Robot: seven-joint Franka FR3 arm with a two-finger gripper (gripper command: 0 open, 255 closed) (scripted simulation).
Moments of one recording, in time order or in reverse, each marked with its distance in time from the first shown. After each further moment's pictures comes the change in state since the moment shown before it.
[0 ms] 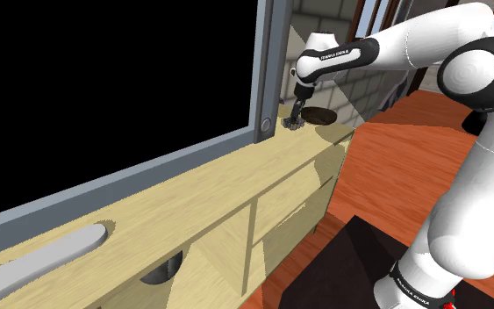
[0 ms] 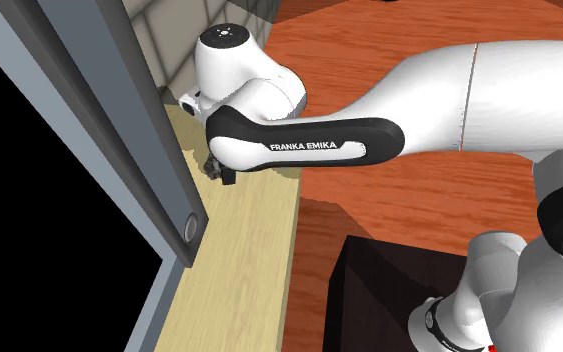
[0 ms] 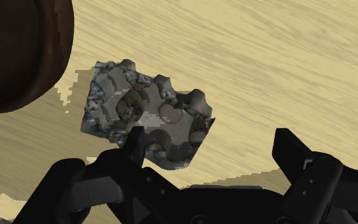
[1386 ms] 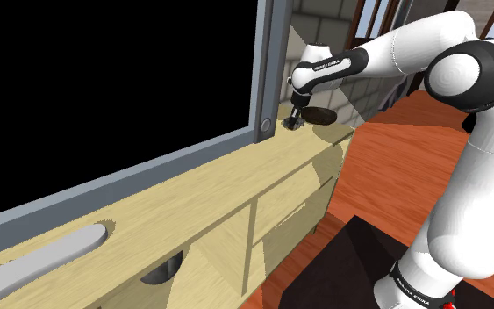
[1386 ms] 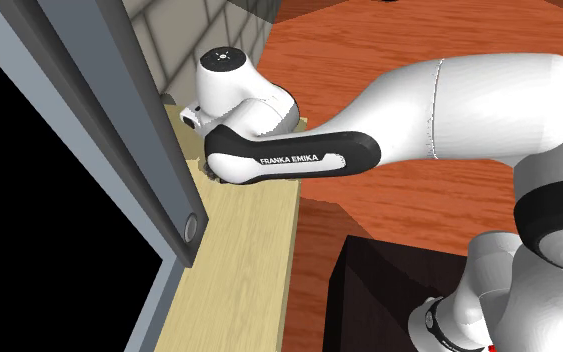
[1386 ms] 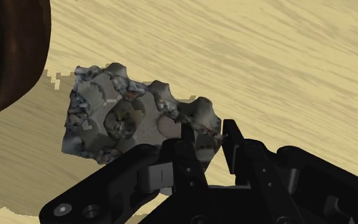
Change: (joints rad) arm -0.007 0.055 0.000 -0.029 0.024 0.085 -0.023
